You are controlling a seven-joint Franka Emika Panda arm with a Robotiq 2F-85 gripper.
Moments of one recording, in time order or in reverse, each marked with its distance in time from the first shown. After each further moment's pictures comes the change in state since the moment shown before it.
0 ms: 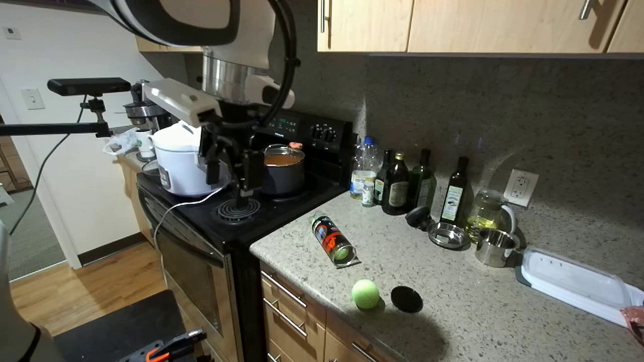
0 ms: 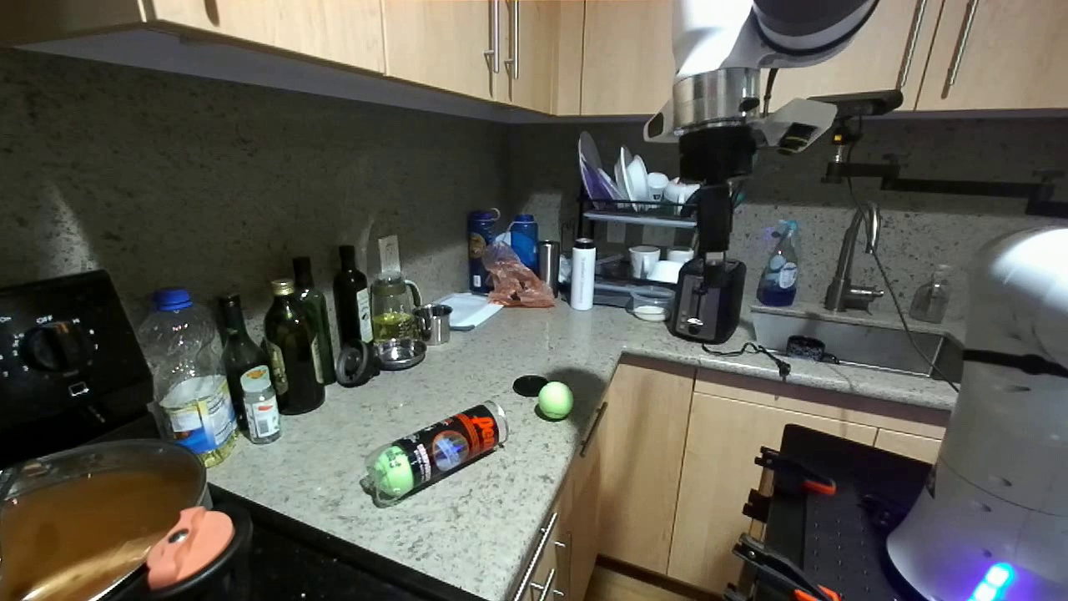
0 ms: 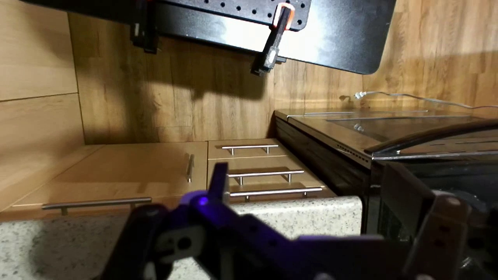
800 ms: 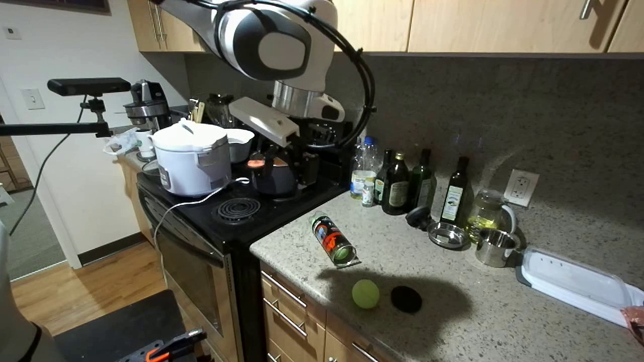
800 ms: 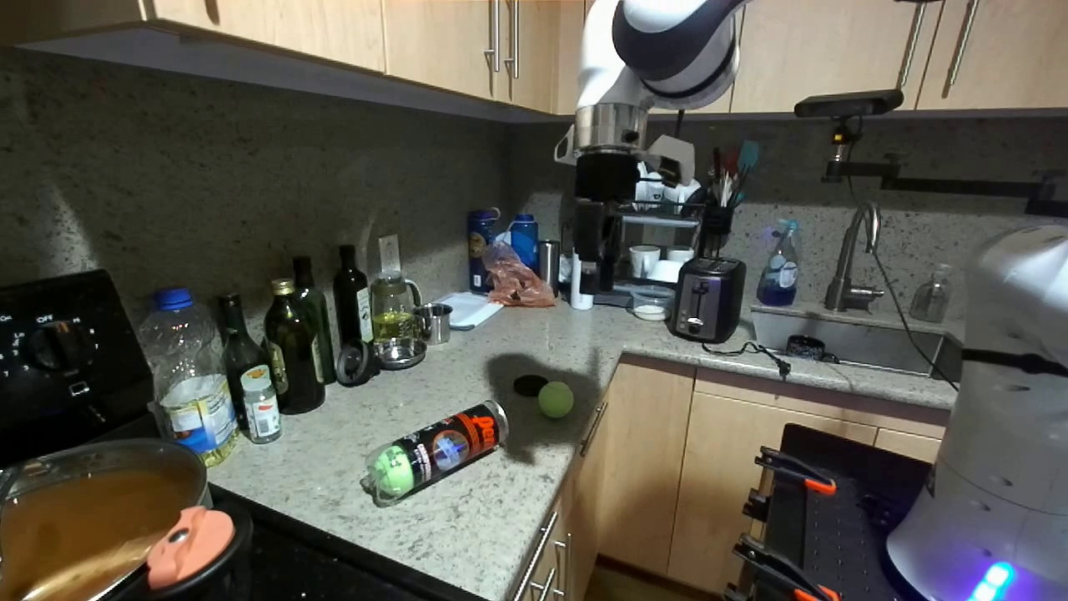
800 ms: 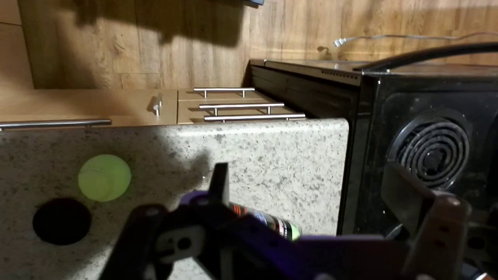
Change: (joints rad) arm 0.009 0.384 -0.015 0.216 0.125 0.241 -0.101
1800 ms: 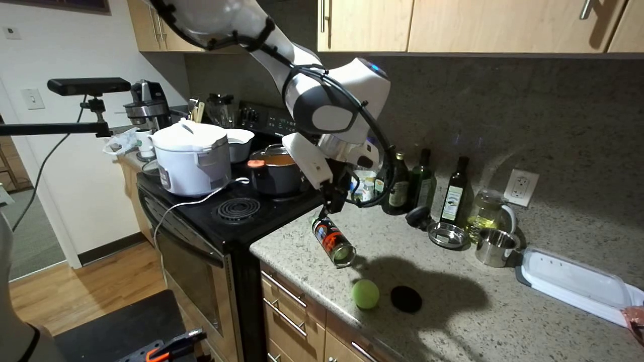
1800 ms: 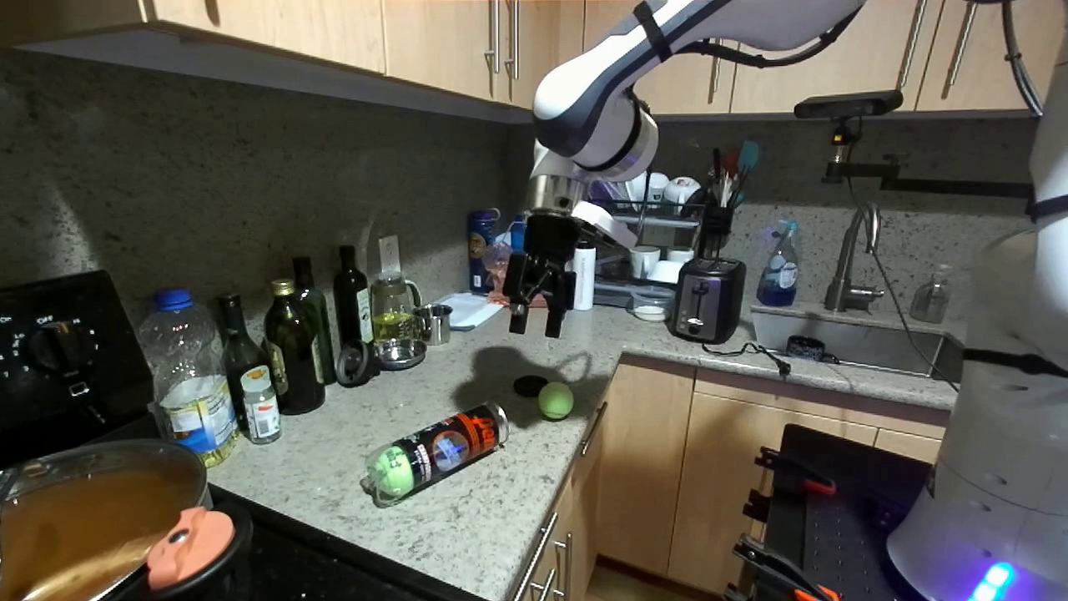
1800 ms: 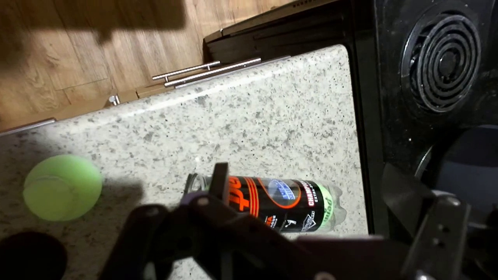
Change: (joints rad) arm -0.058 0.358 -0.011 0.173 0.233 0.133 0.000
